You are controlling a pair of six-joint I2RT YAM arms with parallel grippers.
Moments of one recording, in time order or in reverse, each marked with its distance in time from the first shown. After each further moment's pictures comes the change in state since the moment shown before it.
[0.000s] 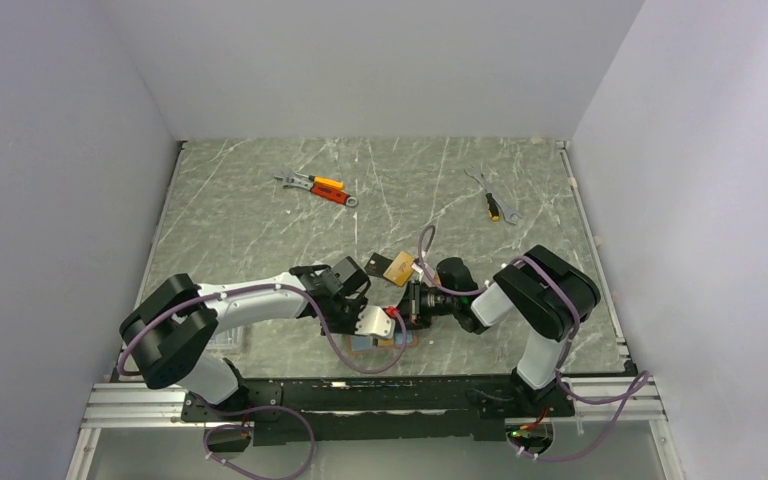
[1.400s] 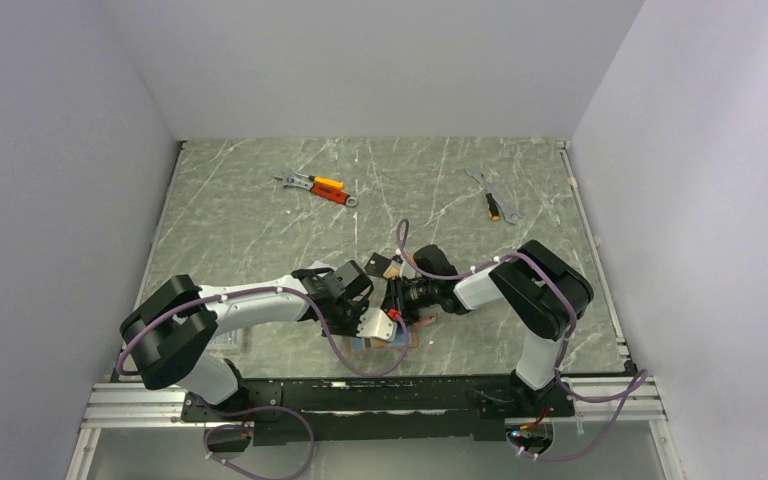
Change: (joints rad) left arm -0.032 -0.004 -0.002 0.008 -0.066 -0.021; right arm 0.068 0.023 0.210 -0.372 -0.010 -0.124
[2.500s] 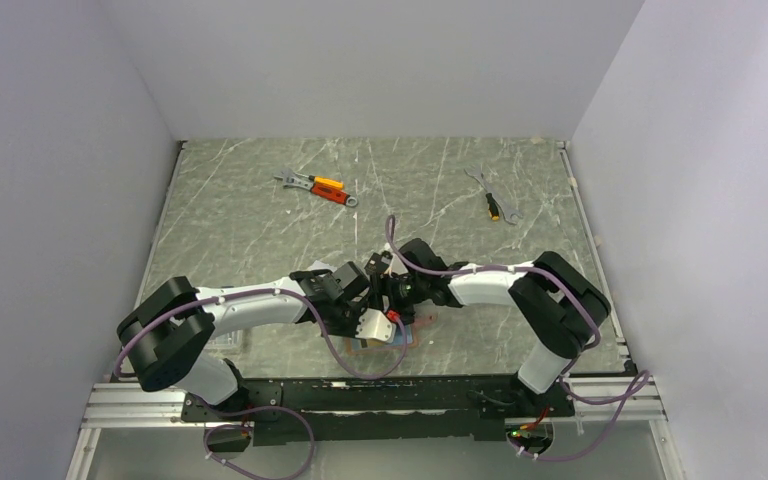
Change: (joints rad) left arm -0.001 -0.016 -0.019 0.020 -0.004 0.004; right arm 0.098 -0.135 0.132 -0.352 0.180 -0.070
